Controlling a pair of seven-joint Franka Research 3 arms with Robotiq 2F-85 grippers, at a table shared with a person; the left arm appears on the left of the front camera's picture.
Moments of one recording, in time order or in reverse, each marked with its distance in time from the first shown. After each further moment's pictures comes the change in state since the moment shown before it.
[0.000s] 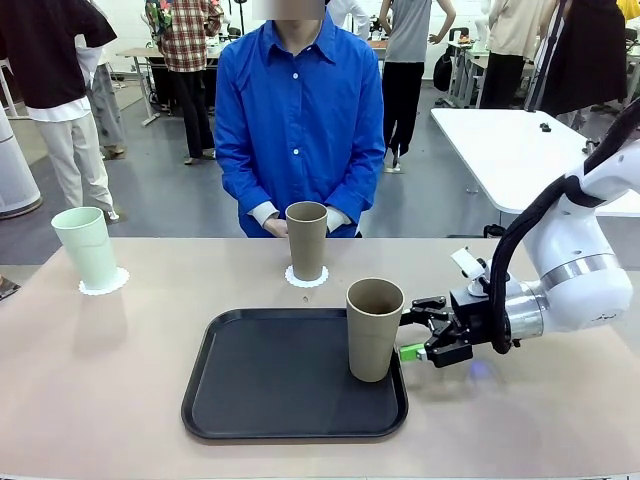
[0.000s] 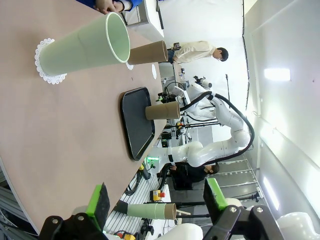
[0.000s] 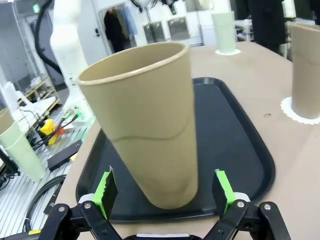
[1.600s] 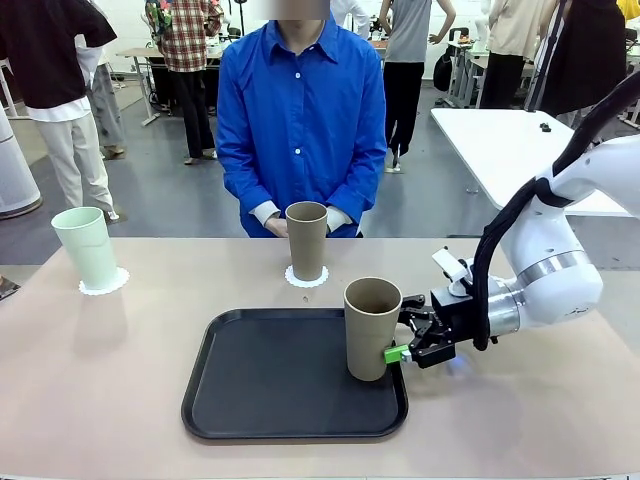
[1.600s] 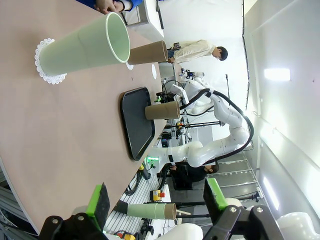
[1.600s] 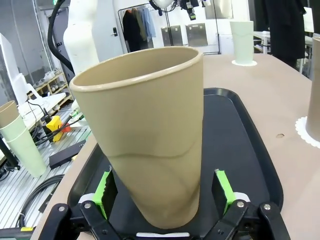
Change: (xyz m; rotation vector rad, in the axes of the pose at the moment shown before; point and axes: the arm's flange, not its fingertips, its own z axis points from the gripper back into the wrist) left arm 0.000 0.000 0.000 0.000 0.000 0.000; right arm 0.002 -0.018 -0.027 0.076 -0.030 0.060
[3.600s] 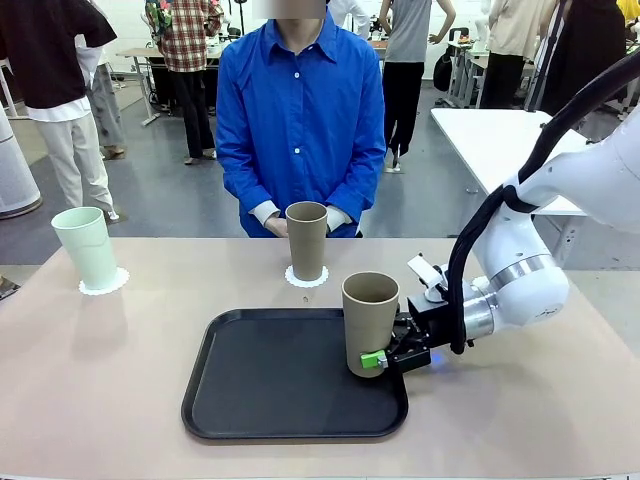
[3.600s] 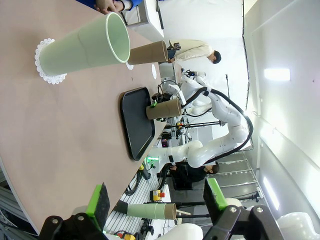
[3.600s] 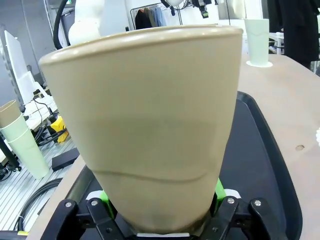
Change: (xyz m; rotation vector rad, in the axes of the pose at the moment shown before) left arm 0.000 0.000 0.000 0.000 0.000 0.000; right arm -0.003 -0.010 -0.034 0.062 -0.002 0.002
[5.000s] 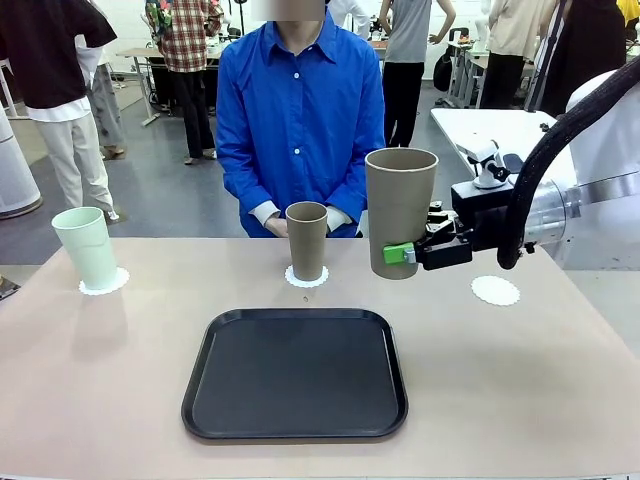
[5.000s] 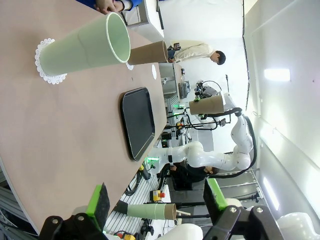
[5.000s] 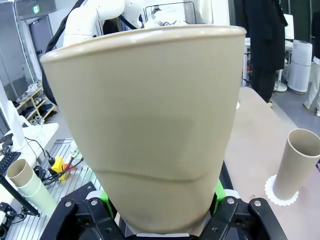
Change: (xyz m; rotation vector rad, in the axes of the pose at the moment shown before) left arm 0.000 0.000 0.000 0.000 0.000 0.000; right arm 0.191 0.071 0.057 -0.187 0.017 -0.005
